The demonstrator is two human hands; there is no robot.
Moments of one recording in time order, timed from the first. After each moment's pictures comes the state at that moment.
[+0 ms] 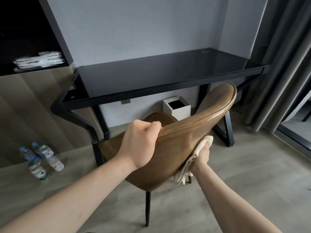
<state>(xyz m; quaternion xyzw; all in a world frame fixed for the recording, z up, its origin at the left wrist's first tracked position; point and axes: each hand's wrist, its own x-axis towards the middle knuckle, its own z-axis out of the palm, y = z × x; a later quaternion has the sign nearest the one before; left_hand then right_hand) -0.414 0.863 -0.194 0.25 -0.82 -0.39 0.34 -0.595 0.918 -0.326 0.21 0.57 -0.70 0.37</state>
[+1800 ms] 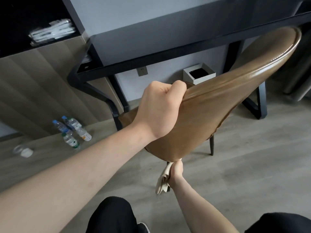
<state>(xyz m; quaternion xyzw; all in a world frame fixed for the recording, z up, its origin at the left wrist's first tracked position) -0.415 0.870 -0.184 0.26 -0.80 -0.43 0.33 -0.447 0.870 -0.509 0.21 0.53 -0.63 0.52</state>
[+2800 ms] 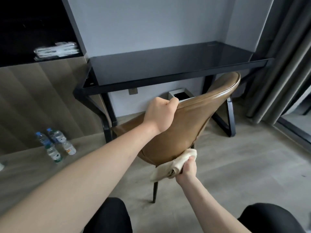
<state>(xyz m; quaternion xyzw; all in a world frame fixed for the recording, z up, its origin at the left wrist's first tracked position) -0.406 0.874 -0.176 0.32 -0.80 -0.42 0.30 -0.476 0.945 -0.406 0.23 0.48 -0.75 0.39</state>
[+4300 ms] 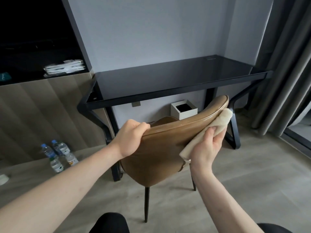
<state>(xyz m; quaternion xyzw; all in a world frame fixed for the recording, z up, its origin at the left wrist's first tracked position) -0.334 0.839 -0.181 0.25 -0.83 -0.43 0.25 -0.499 0.967 -0.250 -0.13 0.52 -0.84 0.04</state>
